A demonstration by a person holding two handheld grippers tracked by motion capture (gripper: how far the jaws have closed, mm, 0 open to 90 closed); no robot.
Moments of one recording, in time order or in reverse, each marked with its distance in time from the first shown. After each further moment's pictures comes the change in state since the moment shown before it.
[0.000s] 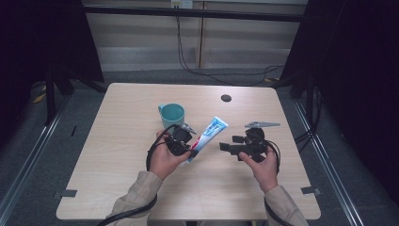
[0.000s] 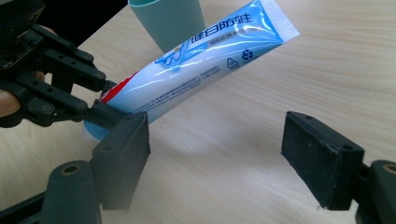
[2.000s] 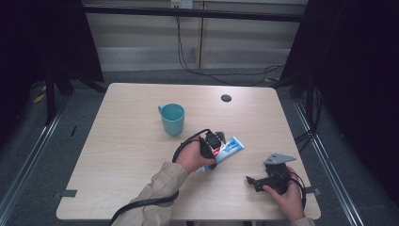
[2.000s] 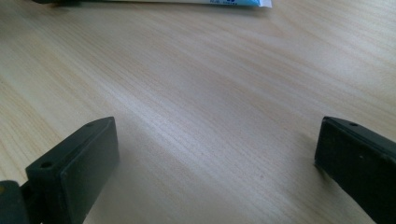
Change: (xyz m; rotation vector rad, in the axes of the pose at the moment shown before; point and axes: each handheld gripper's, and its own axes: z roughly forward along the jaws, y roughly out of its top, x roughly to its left) left arm -0.037 0.050 0.079 0.385 -0.035 0.141; right arm -0.045 -0.108 -0.041 0.156 -0.245 -0.233
